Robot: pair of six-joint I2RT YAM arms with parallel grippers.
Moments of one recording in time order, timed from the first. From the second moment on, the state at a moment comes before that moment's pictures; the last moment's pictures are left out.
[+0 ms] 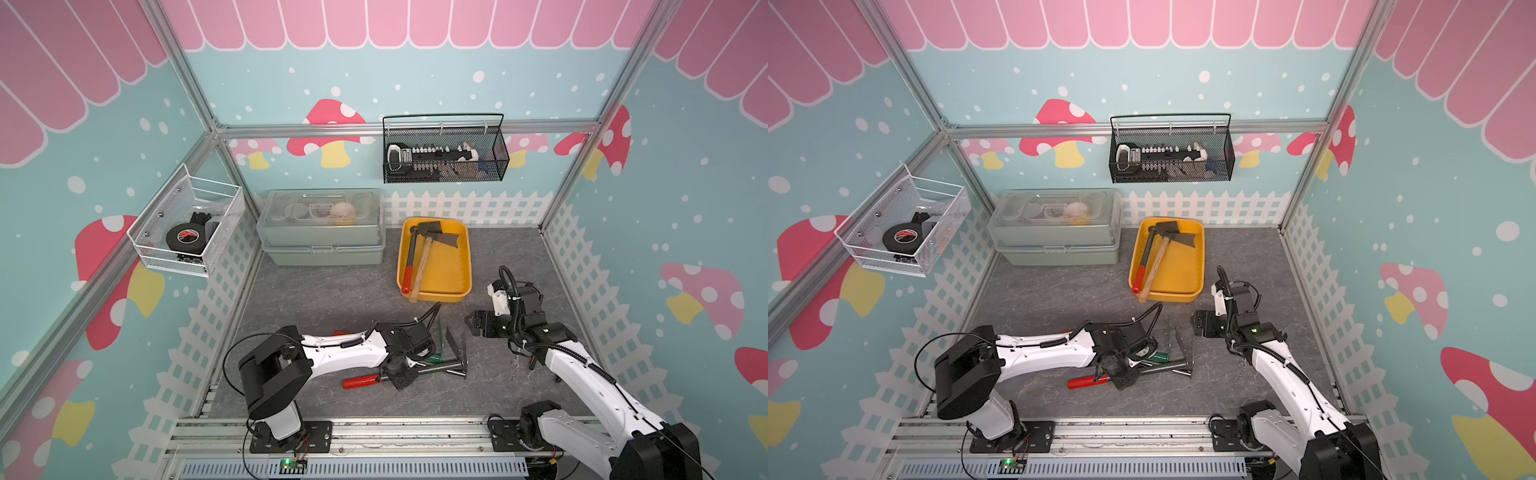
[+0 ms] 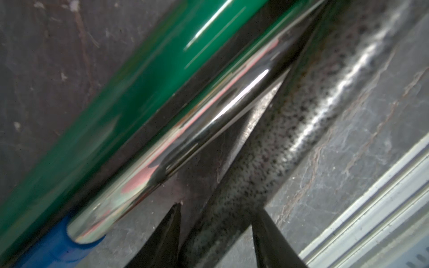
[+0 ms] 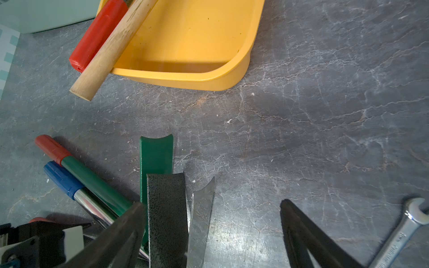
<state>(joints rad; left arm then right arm) -1.06 1.70 1.03 -0.74 0.06 -0.10 0.25 1.01 0.65 -0.50 -0.20 0.27</state>
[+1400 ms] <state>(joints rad) -1.09 1.76 1.14 -0.81 -0.05 -0.01 0.25 1.01 0.65 -0.52 -0.18 0.27</state>
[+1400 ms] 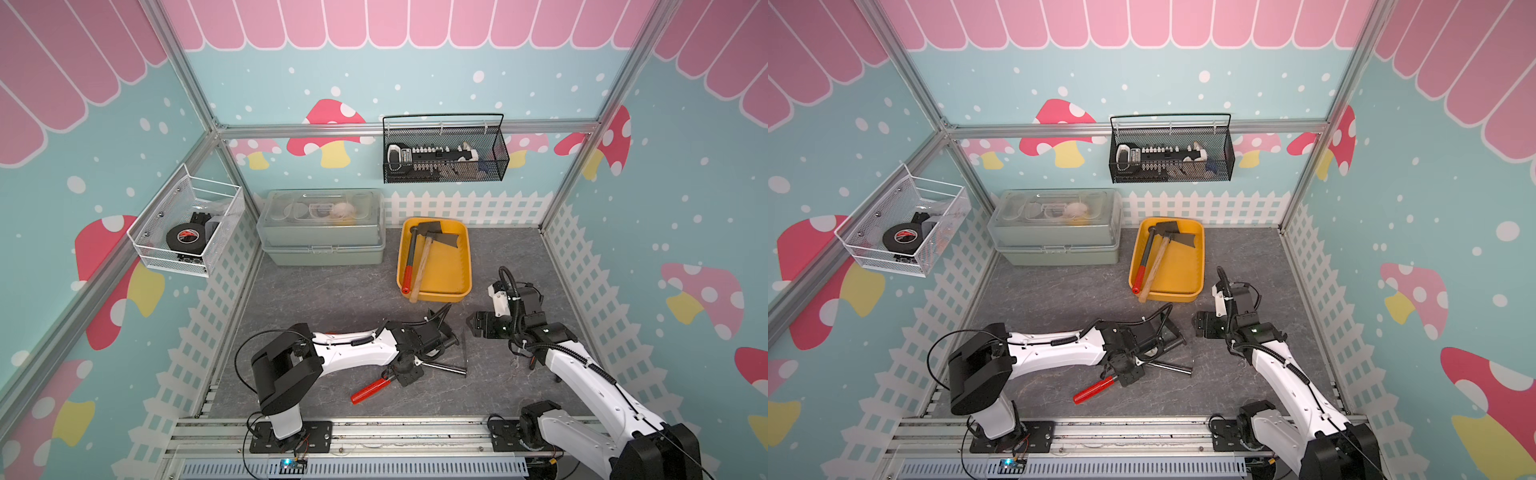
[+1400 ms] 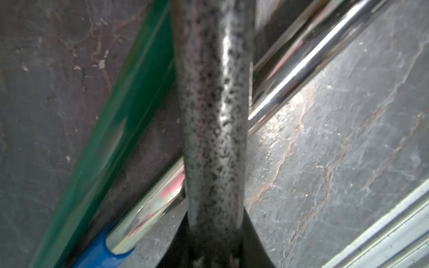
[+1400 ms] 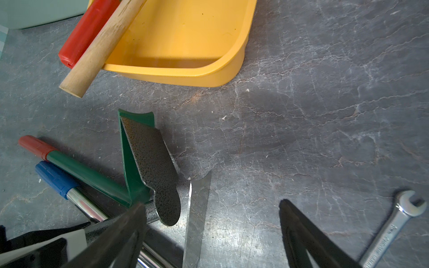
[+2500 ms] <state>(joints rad) -1.11 1.62 1.23 -0.89 -0.11 -0.03 0.25 0.99 0.65 -0.53 -0.17 0.27</state>
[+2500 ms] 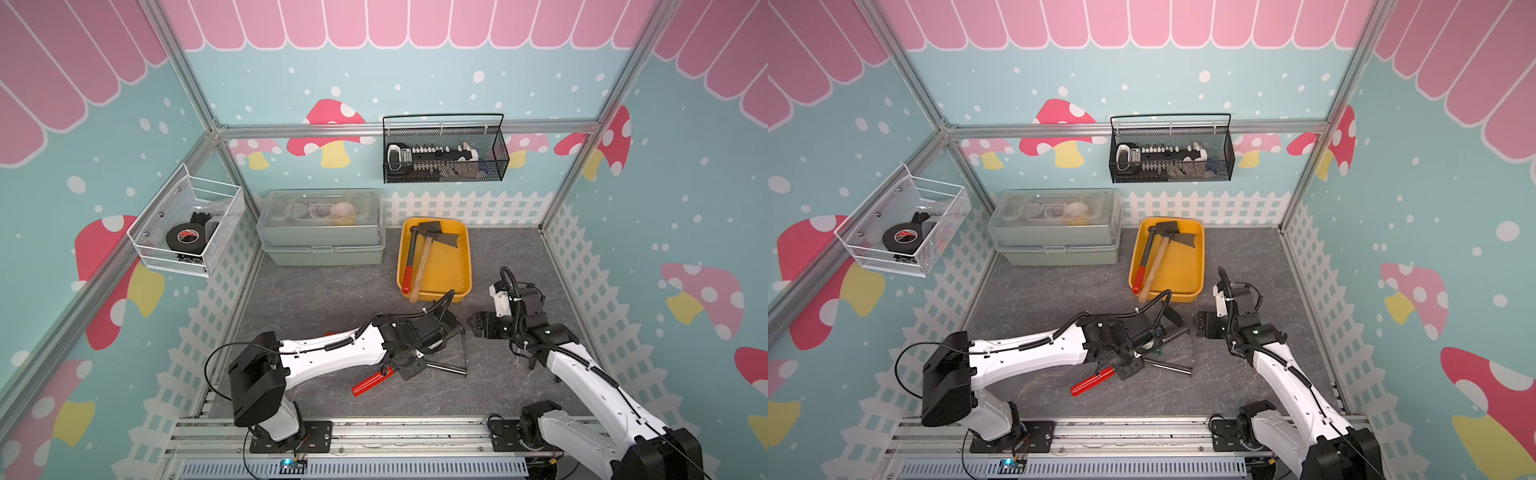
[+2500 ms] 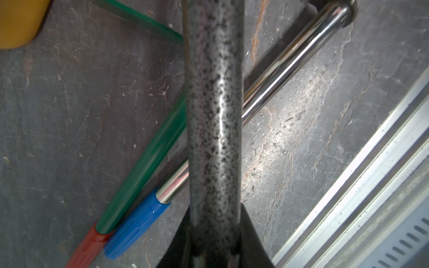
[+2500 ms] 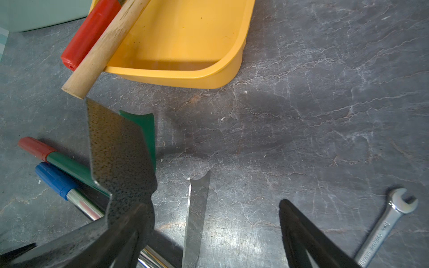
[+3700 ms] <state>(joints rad) -0.98 1.89 1.68 -0.91 -0.22 -0.10 0.25 0.95 0.68 -0.55 -0.15 0.27</state>
